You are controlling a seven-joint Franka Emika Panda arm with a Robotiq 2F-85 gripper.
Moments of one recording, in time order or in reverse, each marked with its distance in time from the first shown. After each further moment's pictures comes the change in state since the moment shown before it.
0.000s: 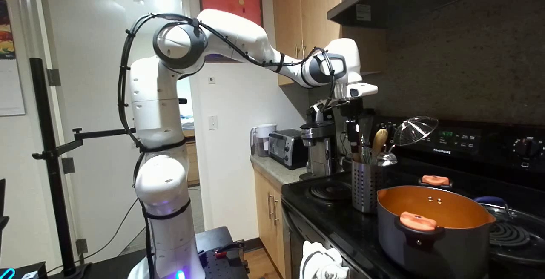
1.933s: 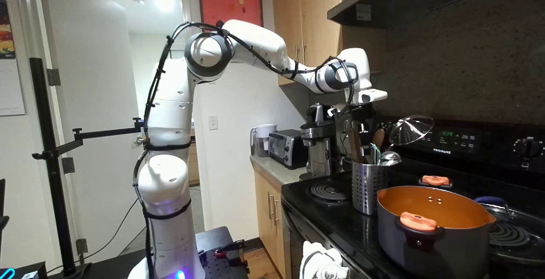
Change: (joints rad) arm 0.064 0.193 -0.012 0.191 -0.005 0.010 0.018
